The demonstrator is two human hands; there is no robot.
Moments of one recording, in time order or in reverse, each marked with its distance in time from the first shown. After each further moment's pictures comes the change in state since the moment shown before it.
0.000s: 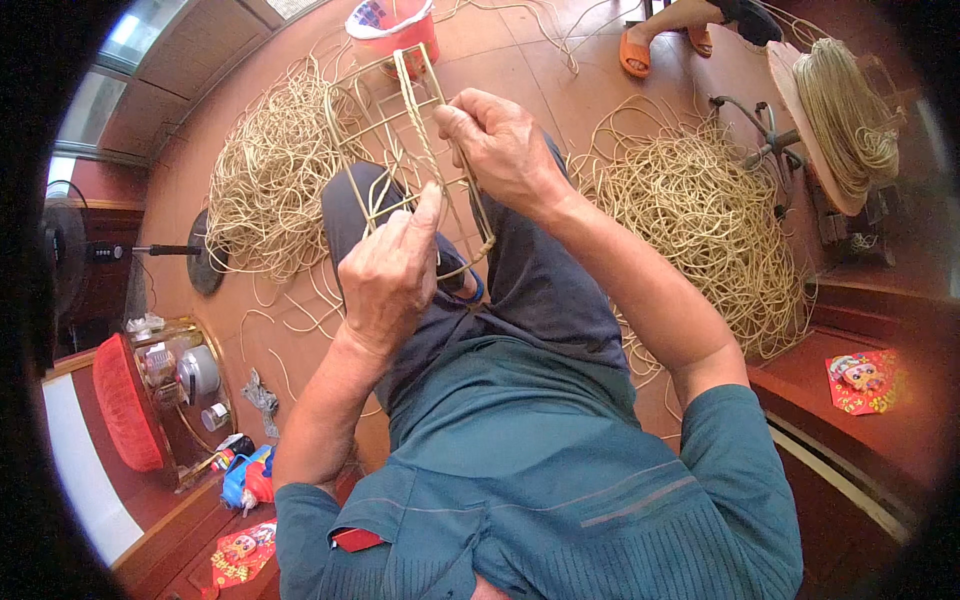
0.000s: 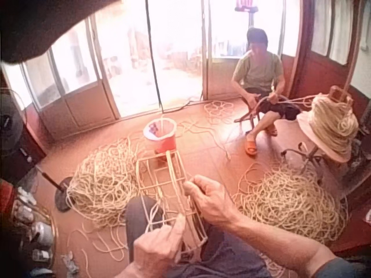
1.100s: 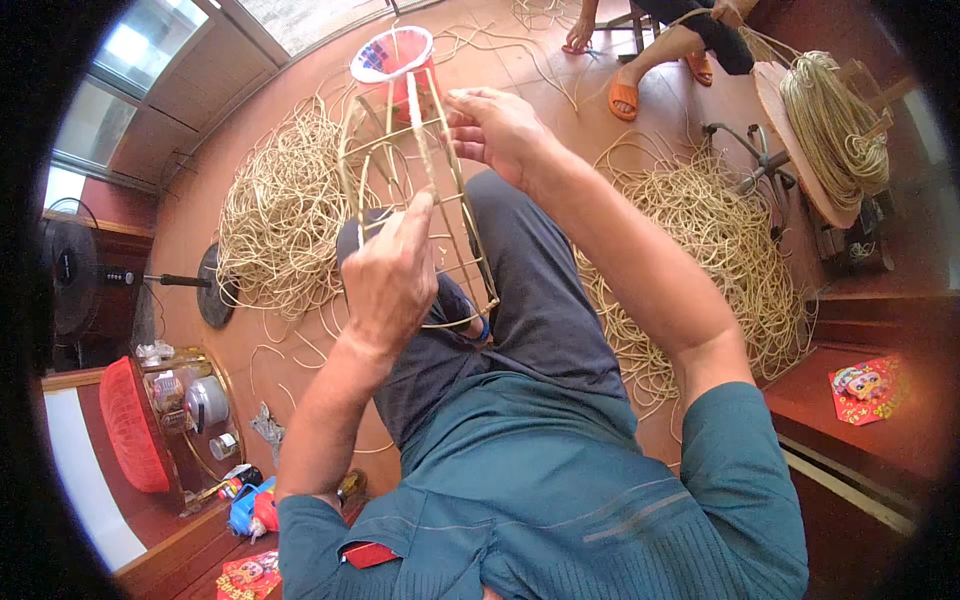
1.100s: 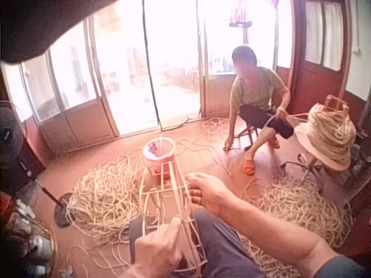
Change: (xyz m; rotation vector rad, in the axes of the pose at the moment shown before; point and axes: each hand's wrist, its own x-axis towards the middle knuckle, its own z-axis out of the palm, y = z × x) left_hand 0.042 -0.017 0.000 -0.078 -0.098 -0.123; right_hand 0.086 0.004 -0.021 0.698 -0.069 0.477
